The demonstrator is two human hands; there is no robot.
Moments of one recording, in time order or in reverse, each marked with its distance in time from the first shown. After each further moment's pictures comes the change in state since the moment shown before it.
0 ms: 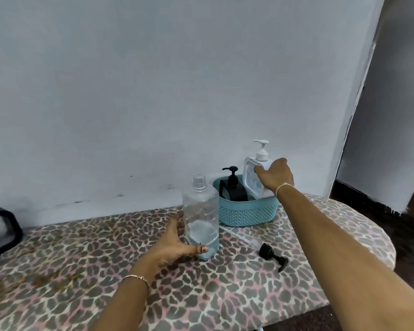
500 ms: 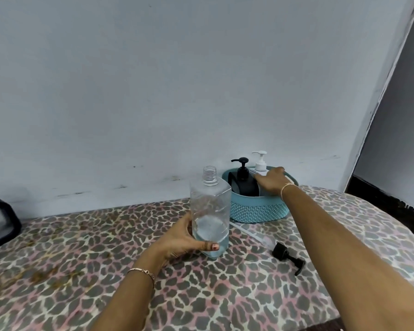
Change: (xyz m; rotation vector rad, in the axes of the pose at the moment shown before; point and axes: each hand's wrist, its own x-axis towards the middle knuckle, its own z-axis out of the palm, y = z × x) left_hand 0.021 -0.001 -0.005 -0.070 -0.171 -0.006; right_hand 0.028 0.027 0.059 -0.193 -0.421 0.071
